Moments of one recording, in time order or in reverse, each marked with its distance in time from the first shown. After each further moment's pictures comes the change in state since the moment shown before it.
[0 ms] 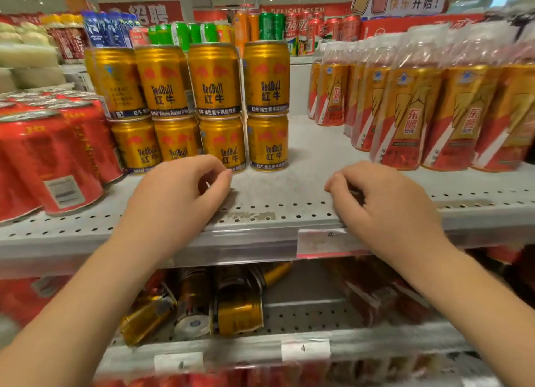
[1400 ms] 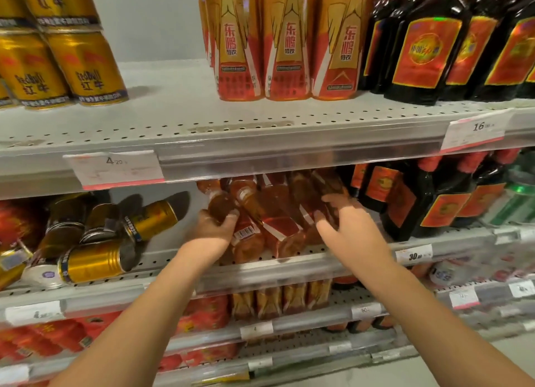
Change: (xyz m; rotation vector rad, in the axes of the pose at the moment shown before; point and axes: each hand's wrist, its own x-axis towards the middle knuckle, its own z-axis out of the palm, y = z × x) left_hand -0.075 0.144 0.283 -0.289 -0.473 -0.878; right_hand -0.156 0.236 0.013 0.090 -0.287 0.531
